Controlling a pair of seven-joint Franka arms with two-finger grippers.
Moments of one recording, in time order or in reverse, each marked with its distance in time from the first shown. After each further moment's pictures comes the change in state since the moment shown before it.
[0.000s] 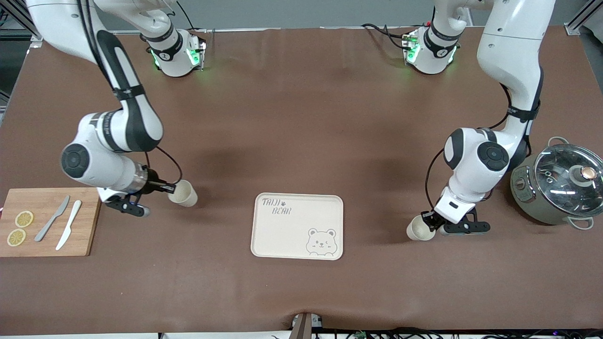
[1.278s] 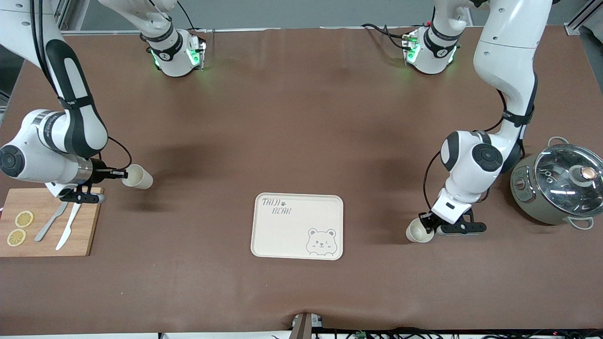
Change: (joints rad) left arm 0.000 0.023 -0.001 -0.003 0.000 0.048 0.000; right arm -0.252 -0.003 -0.001 -0.062 -0.104 -0.075 -0.389
